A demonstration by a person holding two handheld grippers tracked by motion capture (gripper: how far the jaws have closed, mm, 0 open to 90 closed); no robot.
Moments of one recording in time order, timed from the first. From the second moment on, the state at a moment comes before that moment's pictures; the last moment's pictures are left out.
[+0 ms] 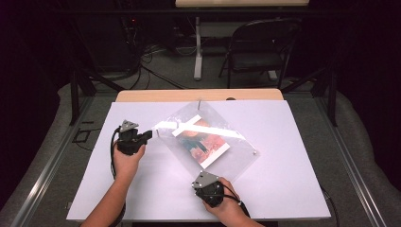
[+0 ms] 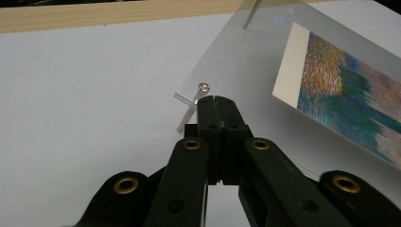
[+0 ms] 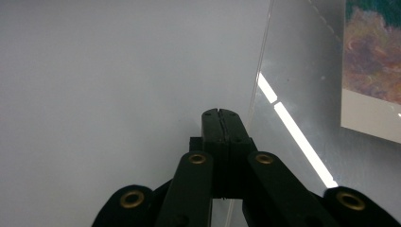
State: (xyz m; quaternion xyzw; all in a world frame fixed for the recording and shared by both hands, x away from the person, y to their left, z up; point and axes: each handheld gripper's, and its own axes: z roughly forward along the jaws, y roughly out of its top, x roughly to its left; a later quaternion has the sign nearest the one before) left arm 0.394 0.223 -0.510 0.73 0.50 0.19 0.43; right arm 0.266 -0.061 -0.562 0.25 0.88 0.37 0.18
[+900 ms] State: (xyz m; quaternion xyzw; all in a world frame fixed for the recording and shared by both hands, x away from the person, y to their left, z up) left arm 0.415 0.212 -0.550 0.73 0.51 0.20 0.41; right arm 0.282 -0.101 -0.558 0.31 0.87 0.34 0.18
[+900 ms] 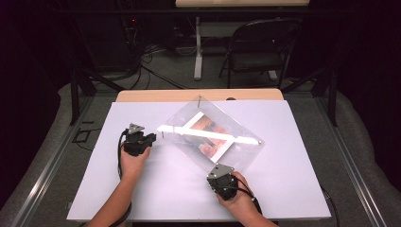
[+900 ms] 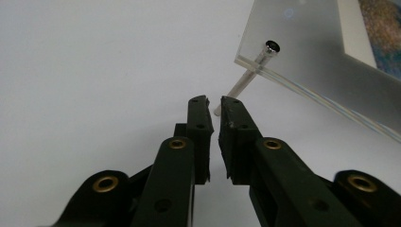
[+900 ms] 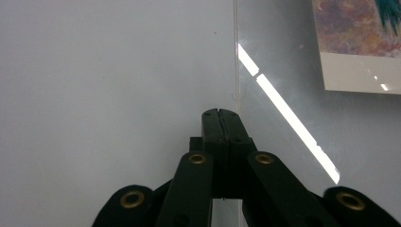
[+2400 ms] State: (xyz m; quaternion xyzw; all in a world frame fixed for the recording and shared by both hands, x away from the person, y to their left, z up) left arm 0.433 0.180 -0.556 0.77 0.45 0.23 0.38; right arm 0.286 -0.111 -0.557 0.33 0.87 0.33 0.17
